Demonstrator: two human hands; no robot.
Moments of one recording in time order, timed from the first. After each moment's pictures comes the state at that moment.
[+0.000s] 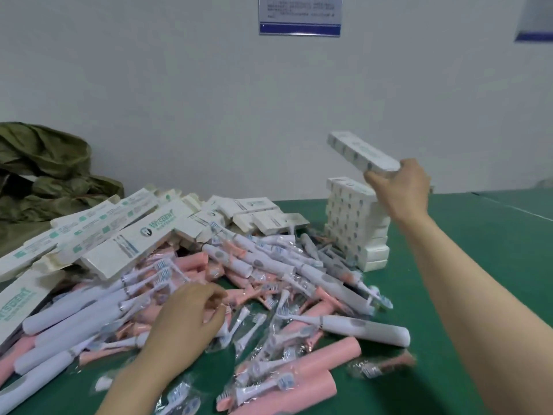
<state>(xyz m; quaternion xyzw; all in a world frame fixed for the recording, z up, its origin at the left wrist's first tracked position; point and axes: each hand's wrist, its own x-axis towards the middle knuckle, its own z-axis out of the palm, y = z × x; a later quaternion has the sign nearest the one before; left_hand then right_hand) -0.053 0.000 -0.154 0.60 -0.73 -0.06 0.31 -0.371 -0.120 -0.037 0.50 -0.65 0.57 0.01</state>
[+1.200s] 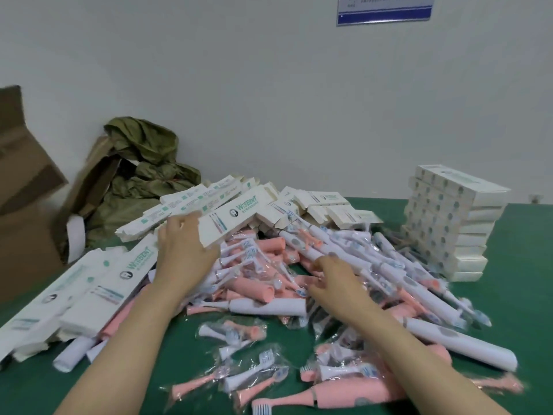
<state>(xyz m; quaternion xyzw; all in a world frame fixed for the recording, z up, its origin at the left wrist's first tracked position) 0.046 -0.020 -0.119 0.75 -0.55 0.08 0.35 -0.203 -0.060 -0.162 0.80 -0.52 0.27 -0.12</state>
